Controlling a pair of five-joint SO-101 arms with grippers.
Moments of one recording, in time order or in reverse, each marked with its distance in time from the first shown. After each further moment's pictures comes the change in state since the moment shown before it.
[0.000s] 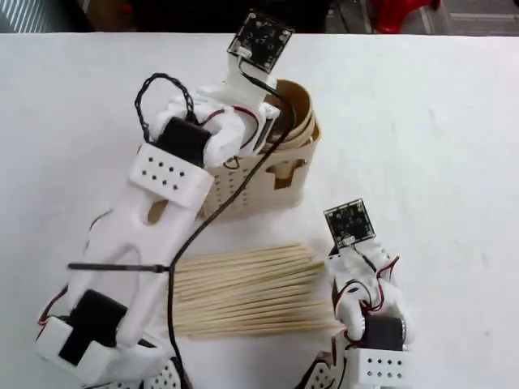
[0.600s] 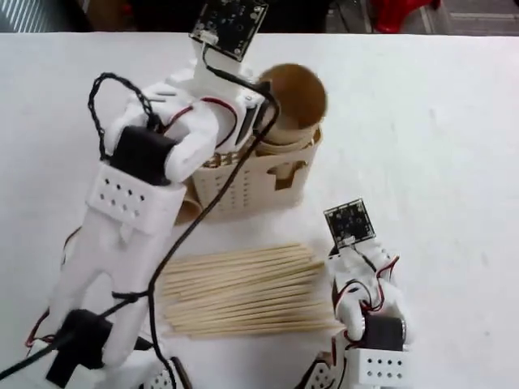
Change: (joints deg) left arm -0.1 -8.1 -9.4 7.4 0.2; right arm 0.0 0.0 0.0 0.0 0.0
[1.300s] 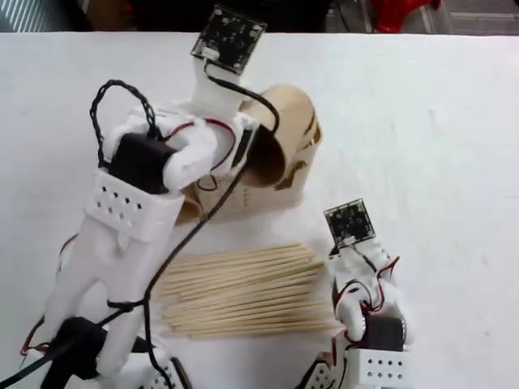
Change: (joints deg) left arm 0.2 -3.5 2.7 11.8 4.6; right arm 0.0 0.0 0.0 0.0 0.0
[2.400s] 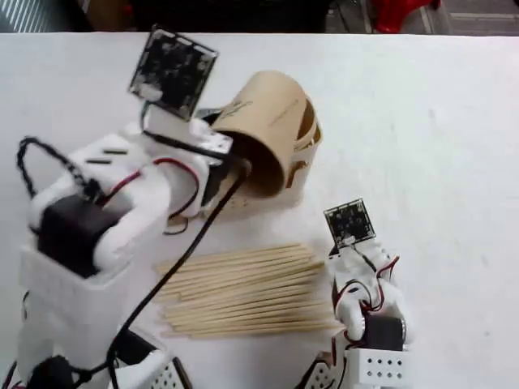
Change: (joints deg) left arm 4.0 -14.1 -1.0 3.3 -0.4; right arm 0.0 0.0 0.0 0.0 0.0
